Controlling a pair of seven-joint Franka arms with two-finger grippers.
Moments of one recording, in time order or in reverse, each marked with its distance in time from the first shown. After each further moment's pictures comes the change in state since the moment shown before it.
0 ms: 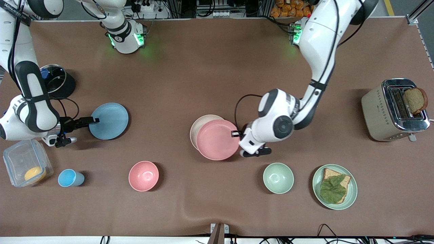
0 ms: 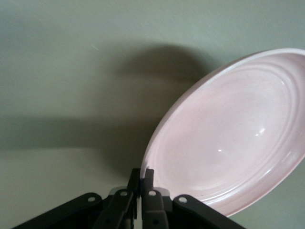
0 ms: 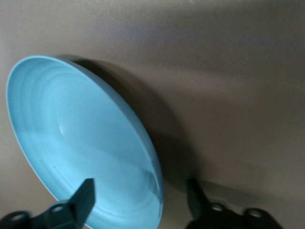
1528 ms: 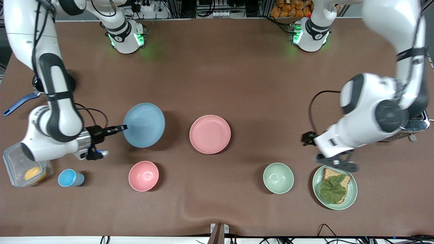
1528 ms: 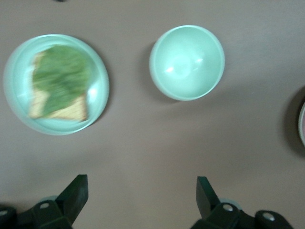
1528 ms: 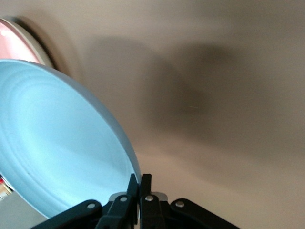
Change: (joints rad) left arm 0.363 -0.312 0.032 0.054 0.349 -0.344 0.608; right arm 0.332 -0.005 0.033 0.265 0.193 -0.280 0.500
